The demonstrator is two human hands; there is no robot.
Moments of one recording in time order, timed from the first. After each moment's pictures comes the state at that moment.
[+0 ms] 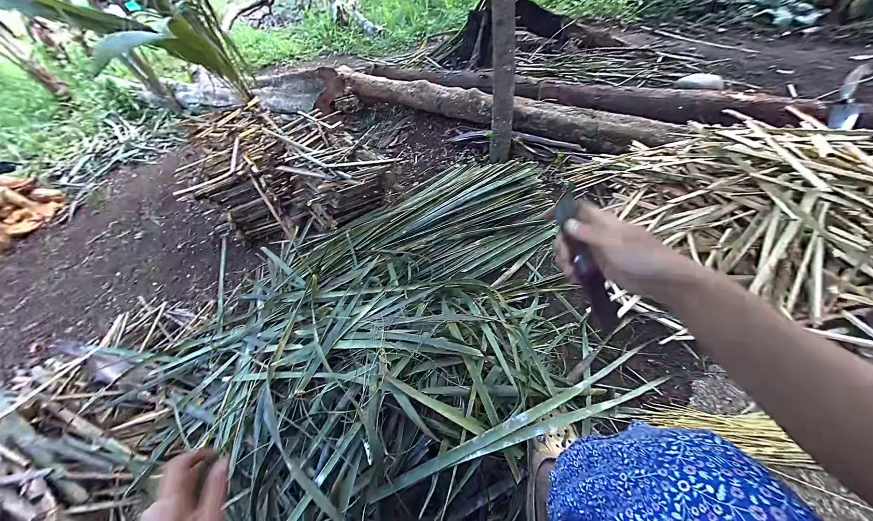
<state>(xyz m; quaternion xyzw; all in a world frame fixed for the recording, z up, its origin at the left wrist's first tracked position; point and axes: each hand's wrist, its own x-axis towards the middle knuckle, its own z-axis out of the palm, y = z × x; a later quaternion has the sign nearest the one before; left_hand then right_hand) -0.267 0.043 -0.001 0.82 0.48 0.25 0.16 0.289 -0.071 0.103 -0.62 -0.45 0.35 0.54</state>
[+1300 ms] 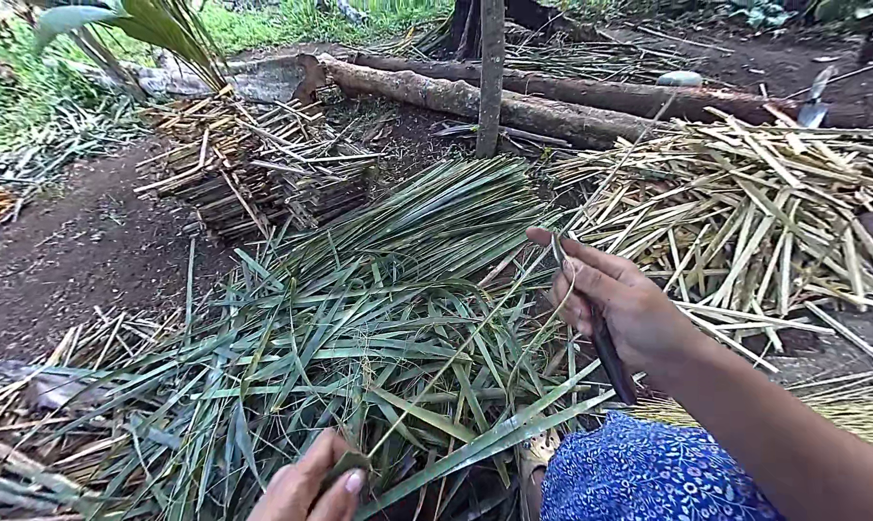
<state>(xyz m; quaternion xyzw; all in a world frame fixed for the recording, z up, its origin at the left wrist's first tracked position) -0.127 0.014 0.061 0.82 0.24 0.14 0.49 0.229 -0.096 0.100 -0.55 -0.42 0.35 0.63</state>
